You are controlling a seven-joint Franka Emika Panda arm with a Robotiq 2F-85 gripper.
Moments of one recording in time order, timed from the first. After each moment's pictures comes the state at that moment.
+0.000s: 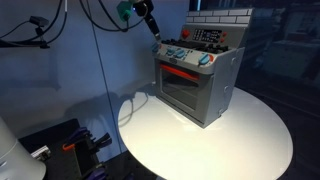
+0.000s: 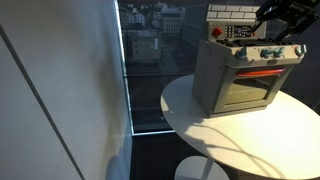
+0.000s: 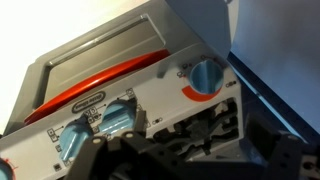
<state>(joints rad) 0.05 -0.16 0.12 -2.25 0.07 2.63 0.57</state>
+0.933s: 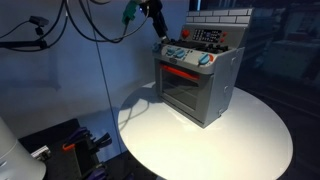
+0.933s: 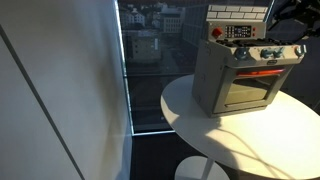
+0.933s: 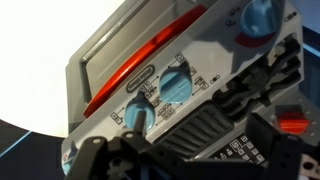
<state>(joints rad) -0.07 -0.20 0.11 -2.34 -0.01 2.73 0.82</state>
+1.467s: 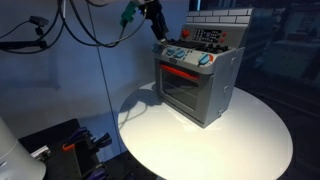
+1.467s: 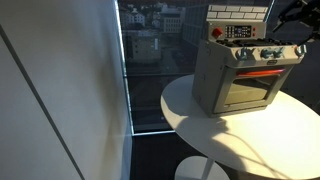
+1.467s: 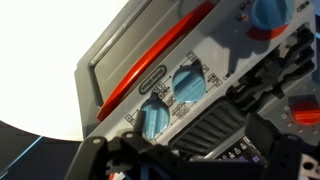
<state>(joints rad) -0.09 -0.23 0.11 -2.38 -0.01 2.76 0.87</state>
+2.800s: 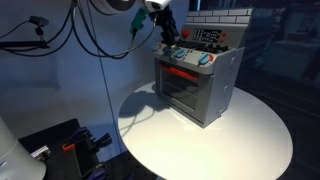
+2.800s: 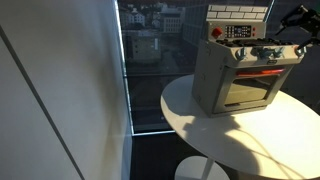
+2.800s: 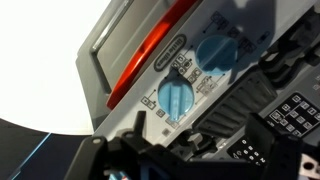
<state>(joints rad) -0.13 -0.16 0.09 -2.38 -0.01 2.89 0.89</state>
